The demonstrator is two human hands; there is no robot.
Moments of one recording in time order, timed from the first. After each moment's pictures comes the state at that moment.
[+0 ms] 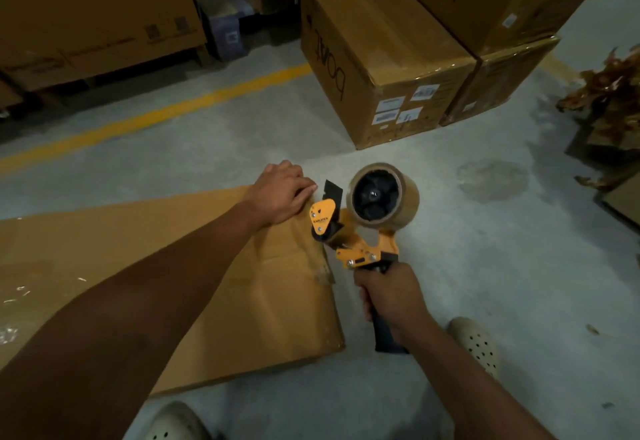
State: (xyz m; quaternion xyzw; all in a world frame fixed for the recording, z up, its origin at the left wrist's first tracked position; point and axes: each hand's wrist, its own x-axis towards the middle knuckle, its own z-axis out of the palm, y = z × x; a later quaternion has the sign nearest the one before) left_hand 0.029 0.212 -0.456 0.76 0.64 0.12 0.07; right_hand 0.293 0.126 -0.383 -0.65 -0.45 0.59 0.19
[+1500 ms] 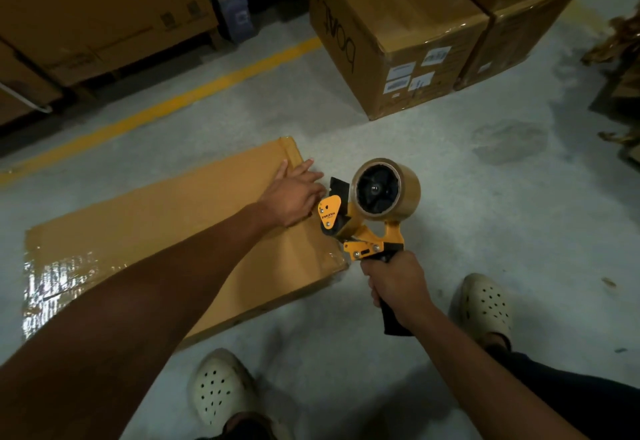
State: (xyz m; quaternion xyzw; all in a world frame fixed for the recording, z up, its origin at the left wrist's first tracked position) left_hand 0.052 0.141 -0.433 0.75 0.64 0.00 0.17; right_hand 0.302 0.071 -0.381 -0.64 -0.45 0.59 0.17
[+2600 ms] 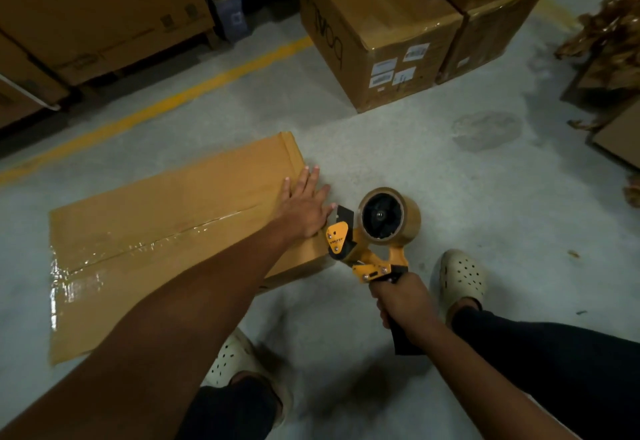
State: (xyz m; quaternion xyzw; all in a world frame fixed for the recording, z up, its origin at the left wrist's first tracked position) left_hand 0.127 0.087 -0.421 0.68 0.71 -0.10 0.18; right_hand 0.364 0.006 -0.363 -0.66 -0.43 0.61 0.09
